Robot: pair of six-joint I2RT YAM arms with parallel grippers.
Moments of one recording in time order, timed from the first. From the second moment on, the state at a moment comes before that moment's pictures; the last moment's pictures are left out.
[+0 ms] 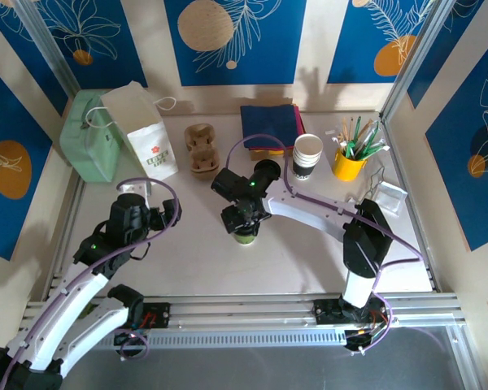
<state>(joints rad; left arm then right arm) -0.45 0.69 0.69 -0.60 -0.20 -0.48 0.96 1.77 1.50 -1.09 0.15 0.53</state>
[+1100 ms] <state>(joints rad) -0.45 0.69 0.69 -0.60 -0.21 -0.47 0.60 1.61 1.40 -1.09 0.17 0.44</state>
